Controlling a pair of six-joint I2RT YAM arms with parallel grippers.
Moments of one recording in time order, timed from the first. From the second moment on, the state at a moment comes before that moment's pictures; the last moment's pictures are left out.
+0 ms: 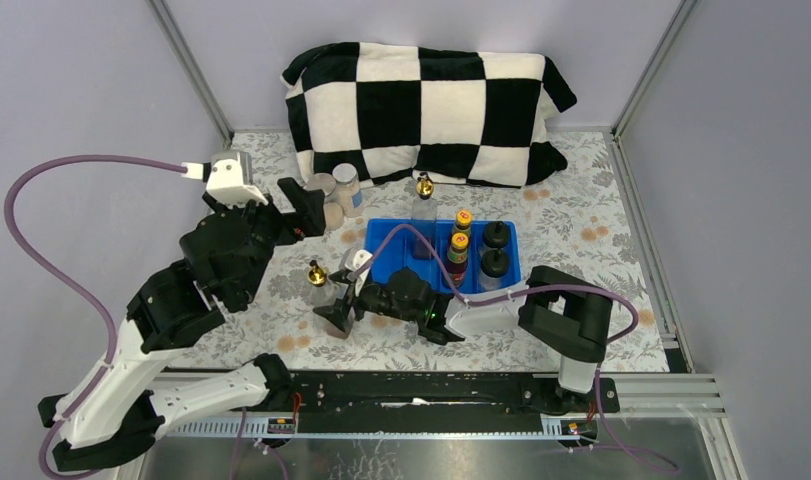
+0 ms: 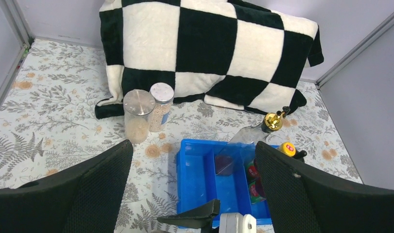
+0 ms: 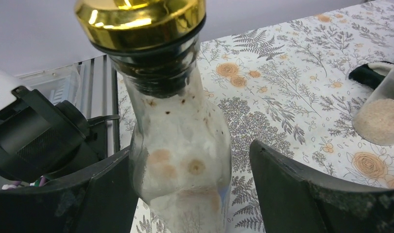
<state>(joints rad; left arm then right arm) -0.90 0.84 1.40 -0.74 -0.77 -0.41 1.22 1.81 0.89 0.90 -0.07 0.07</state>
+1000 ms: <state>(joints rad) -0.90 0.72 1.33 -0.74 -0.83 -0.42 1.32 1.89 1.07 0.72 0.11 0.04</state>
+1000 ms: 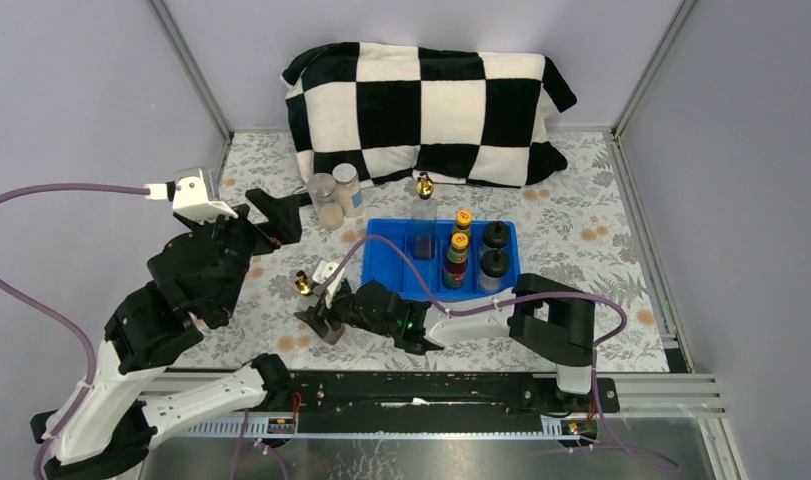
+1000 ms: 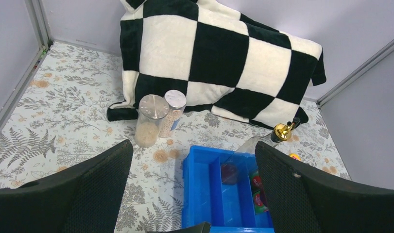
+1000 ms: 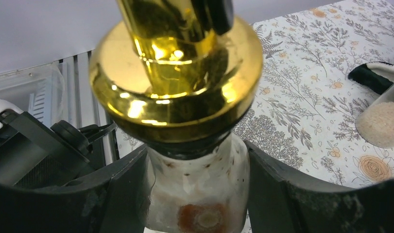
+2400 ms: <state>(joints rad) -0.90 0.65 1.26 -0.73 -0.90 -0.43 1.36 1.81 1.15 0.53 0.22 -0.03</state>
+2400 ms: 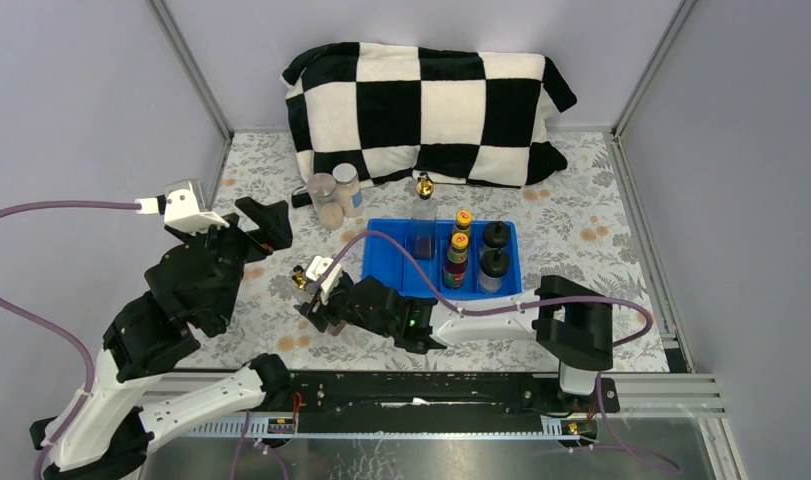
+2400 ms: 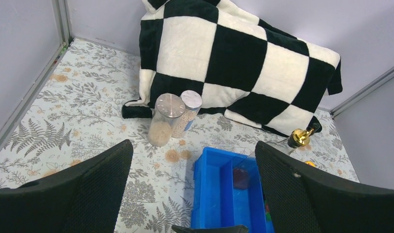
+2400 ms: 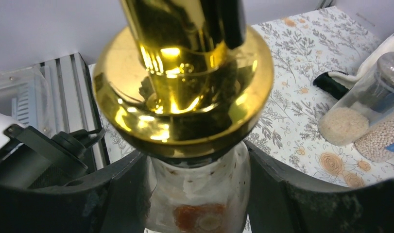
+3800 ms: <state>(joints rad) -0.90 0.70 1.23 -0.68 -0.88 -0.44 1.30 1.59 1.31 0.32 1.09 -0.15</state>
